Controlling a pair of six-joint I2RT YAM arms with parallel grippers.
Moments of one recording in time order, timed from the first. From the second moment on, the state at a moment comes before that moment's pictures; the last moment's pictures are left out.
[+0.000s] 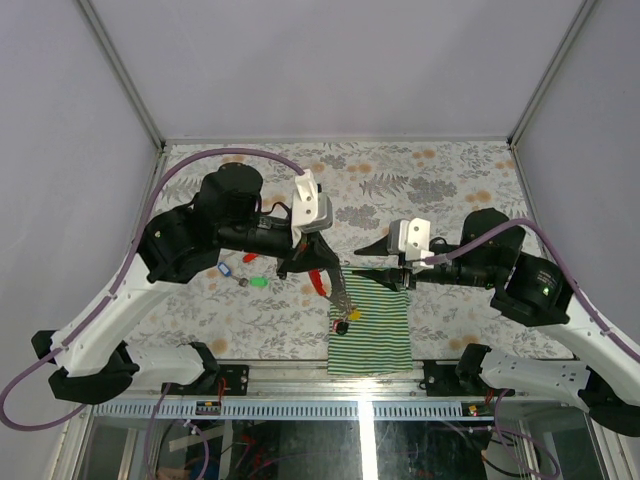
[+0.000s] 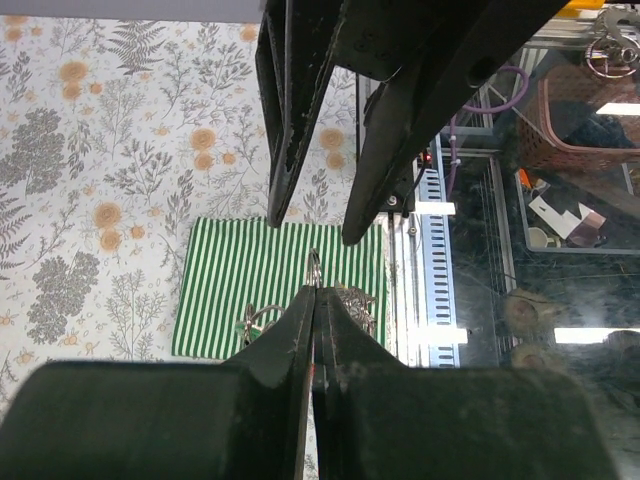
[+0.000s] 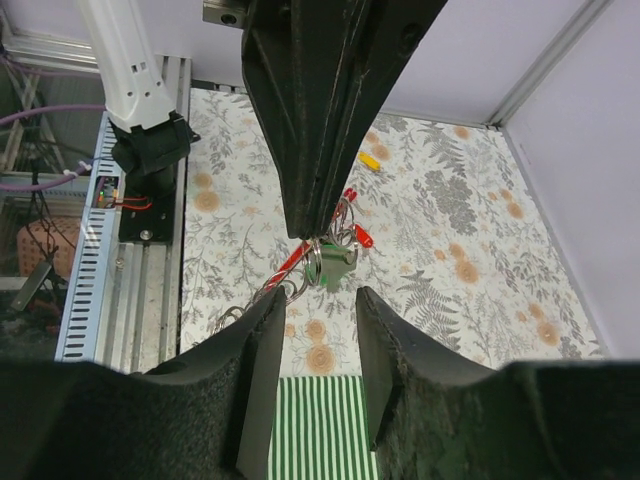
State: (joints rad) left arm -0.89 1.22 1.69 -0.88 0.64 0.22; right arm 0.99 0.90 1.29 -0.56 -0.39 -0.36
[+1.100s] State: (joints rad) left arm -0.90 1.20 1.69 -0.92 0.68 0.23; right arm 0.99 0.95 1.29 -0.50 -0.54 -0.29
